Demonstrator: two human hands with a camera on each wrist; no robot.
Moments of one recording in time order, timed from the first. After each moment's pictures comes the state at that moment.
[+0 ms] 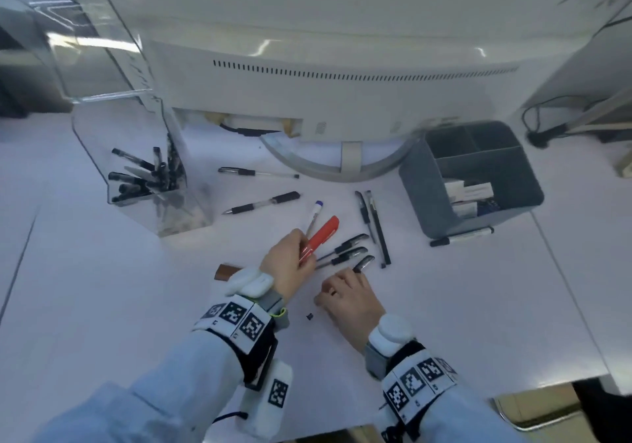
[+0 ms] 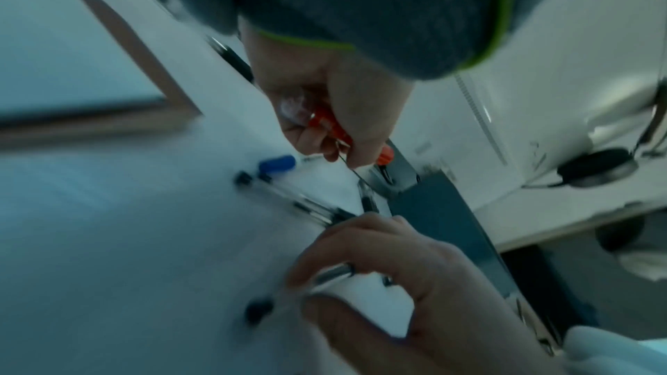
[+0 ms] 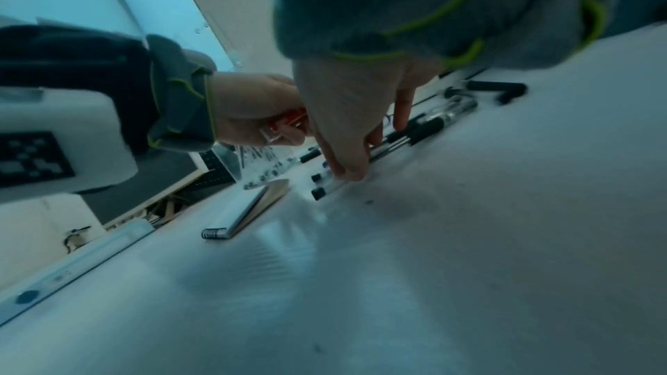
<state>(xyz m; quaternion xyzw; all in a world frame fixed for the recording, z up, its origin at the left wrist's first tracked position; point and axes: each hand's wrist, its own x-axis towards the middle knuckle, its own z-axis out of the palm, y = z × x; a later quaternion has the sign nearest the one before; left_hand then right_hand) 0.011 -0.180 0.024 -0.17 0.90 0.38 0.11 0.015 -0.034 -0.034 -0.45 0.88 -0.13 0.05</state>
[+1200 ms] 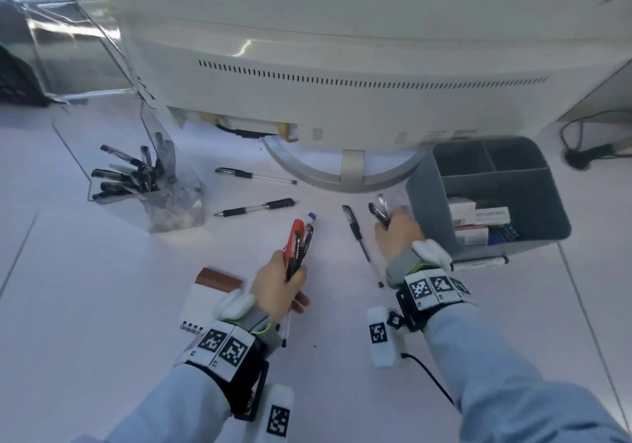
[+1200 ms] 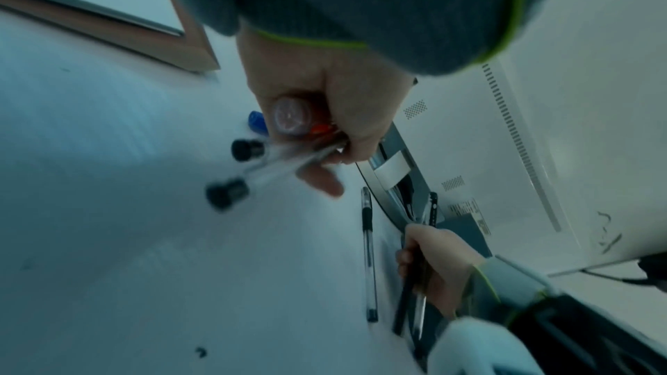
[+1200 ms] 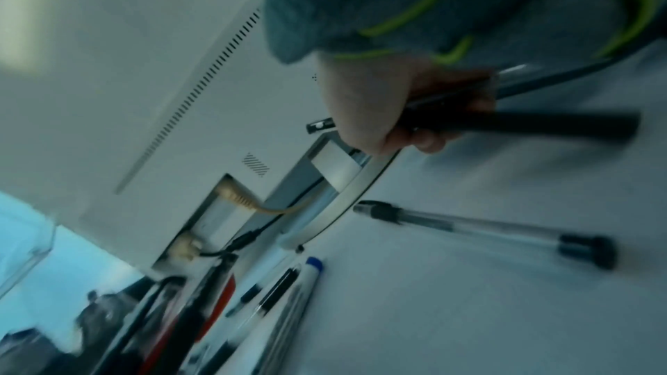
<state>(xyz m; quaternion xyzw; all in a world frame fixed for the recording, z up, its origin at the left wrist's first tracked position) 0.074 -0.279 0.082 -0.22 0.82 0.52 0.07 -0.054 -0.131 0.096 0.04 0.97 -0.22 0.11</state>
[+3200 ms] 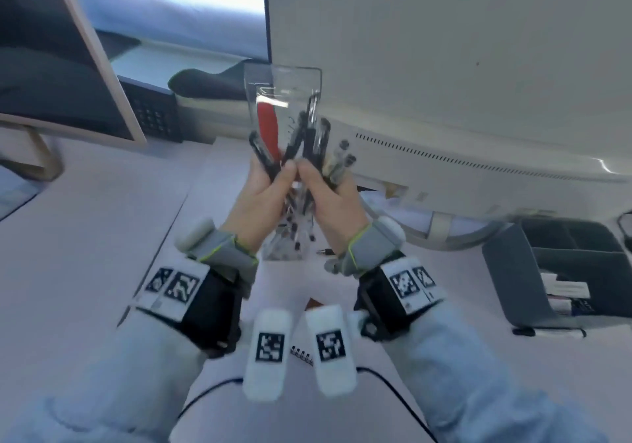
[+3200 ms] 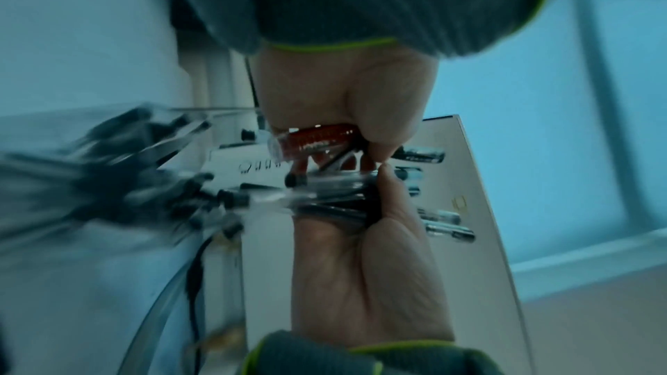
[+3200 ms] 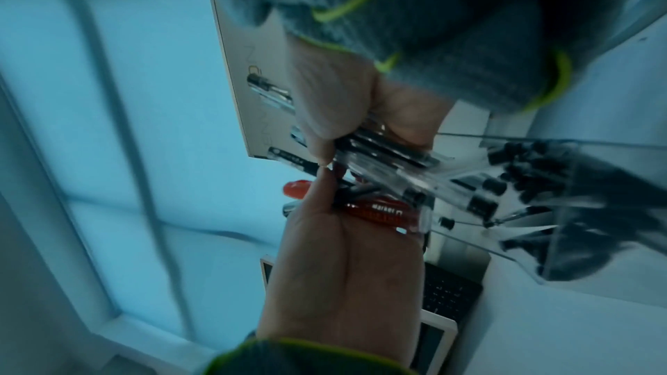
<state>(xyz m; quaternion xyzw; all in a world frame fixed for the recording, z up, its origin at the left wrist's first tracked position) 0.015 -0.320 0.162 -0.09 0.67 0.73 -0.12 -0.014 -0.227 0.167 -0.12 0.64 -0.75 0.14</state>
